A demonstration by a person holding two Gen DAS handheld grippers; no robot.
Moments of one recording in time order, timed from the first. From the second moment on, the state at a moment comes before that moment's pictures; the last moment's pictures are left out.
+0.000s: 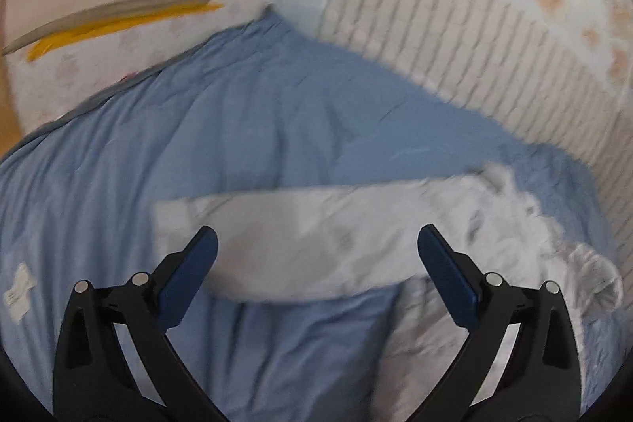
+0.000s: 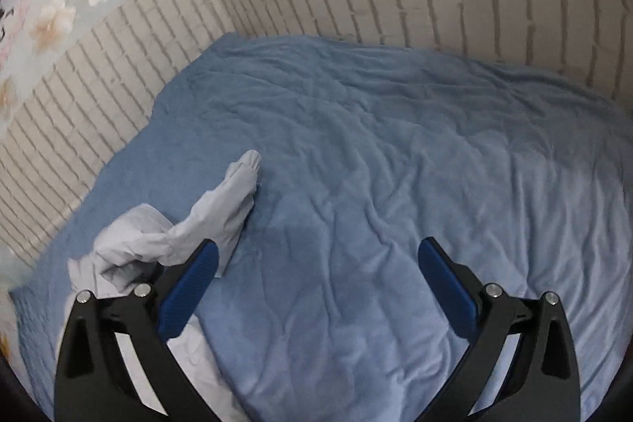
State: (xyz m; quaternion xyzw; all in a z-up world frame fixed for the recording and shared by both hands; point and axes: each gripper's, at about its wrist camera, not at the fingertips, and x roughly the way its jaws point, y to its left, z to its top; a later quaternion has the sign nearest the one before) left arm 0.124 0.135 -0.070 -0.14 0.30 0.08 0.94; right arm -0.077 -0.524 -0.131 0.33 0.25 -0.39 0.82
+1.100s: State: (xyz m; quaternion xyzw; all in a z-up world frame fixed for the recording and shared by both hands) left arm 0.195 0.082 -0.105 -0.07 0.33 0.06 0.94; right arm 0.082 -0.562 -0.216 0.38 0.26 -0.28 0.84
